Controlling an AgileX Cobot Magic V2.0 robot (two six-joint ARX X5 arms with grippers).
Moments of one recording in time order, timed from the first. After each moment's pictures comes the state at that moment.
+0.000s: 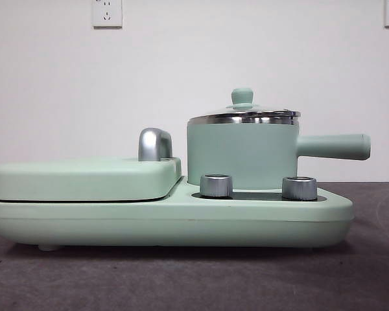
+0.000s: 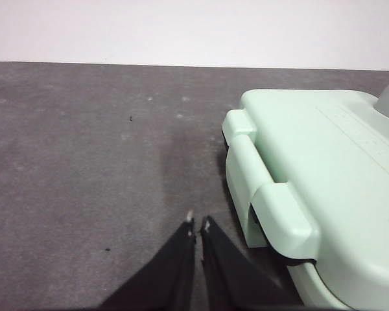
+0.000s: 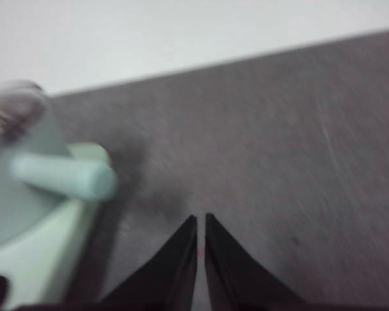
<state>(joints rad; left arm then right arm) -0.10 0.00 0.03 -0.18 0.04 -0.04 0.08 0.01 0.15 -0.33 0.03 0.26</state>
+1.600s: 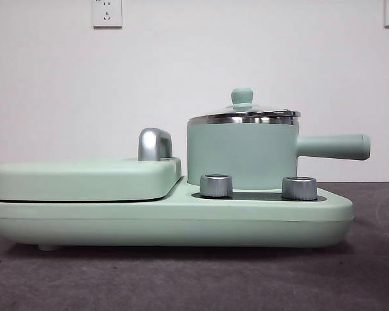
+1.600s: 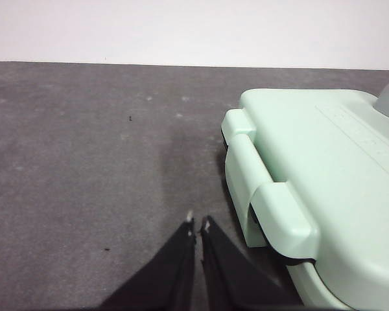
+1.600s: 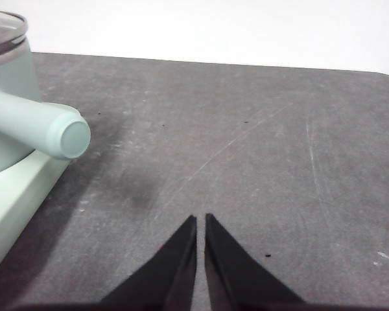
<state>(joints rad) -0.10 0.00 0.03 -0.18 0.04 -0.04 0.06 0.01 0.02 -0.17 0.03 0.00</state>
